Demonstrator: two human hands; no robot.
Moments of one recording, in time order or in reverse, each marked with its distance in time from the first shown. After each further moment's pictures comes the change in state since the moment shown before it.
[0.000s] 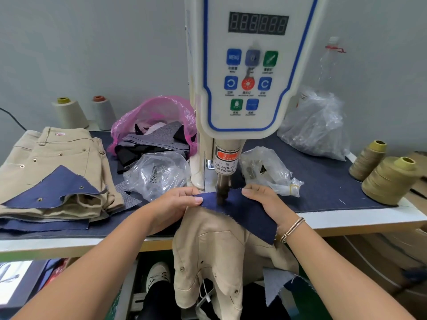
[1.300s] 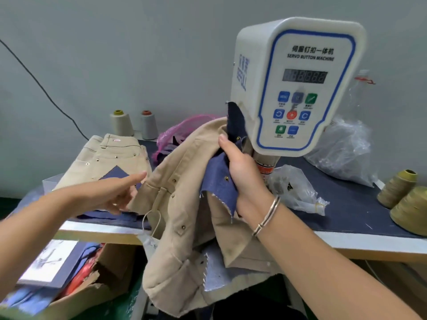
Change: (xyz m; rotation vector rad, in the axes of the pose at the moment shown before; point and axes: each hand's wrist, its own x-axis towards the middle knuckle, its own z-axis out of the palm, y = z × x) left_hand -0.144 0.074 -0.112 0.591 0.358 -0.294; right_hand -0.012 -0.116 0.174 0.258 0.211 -0.126
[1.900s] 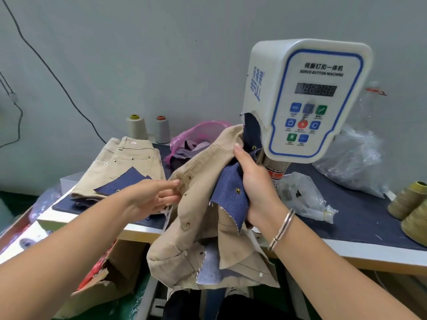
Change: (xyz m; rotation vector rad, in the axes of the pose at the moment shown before) left_hand 0.004 0.022 0.050 -0.627 0.086 -0.022; right_hand -0.014 0.004 0.001 0.026 -0.005 -0.086
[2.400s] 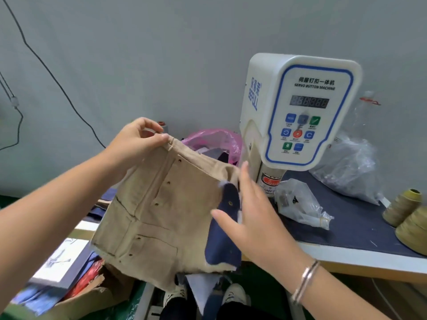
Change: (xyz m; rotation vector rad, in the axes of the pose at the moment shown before) left_hand -0.039 0.083 -0.003 0.253 0.378 0.702; right_hand -0.058 -0.004 -0.033 -1.159 -0.311 -0.432
